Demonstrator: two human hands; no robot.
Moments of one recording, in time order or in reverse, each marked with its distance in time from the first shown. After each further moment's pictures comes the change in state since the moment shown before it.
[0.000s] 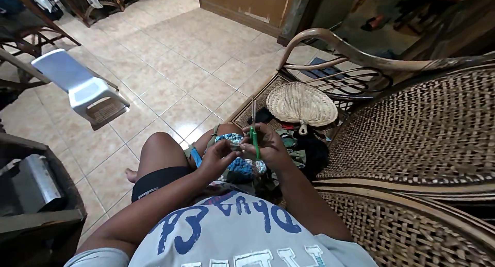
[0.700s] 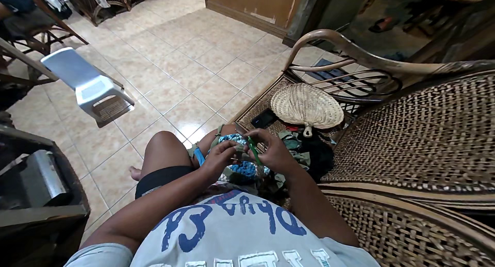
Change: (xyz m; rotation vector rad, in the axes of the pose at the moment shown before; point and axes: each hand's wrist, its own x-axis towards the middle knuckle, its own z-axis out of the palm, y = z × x) left_hand 0.003 -0.001 -0.002 -0.449 -0.043 -0.295; right_hand 0.003 -0.001 -0.008 -0.430 -0.127 0.026
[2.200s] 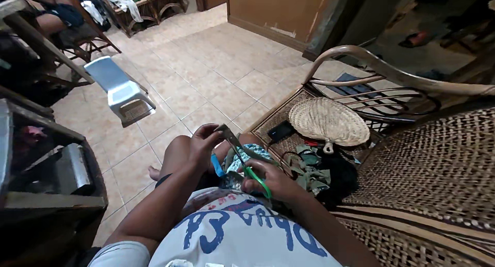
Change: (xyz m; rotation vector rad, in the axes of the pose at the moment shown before) left_hand -0.011 0.056 -0.048 -0.042 0.494 0.348; right_hand -0.004 -0.029 0.035 0.309 -0.426 0.163
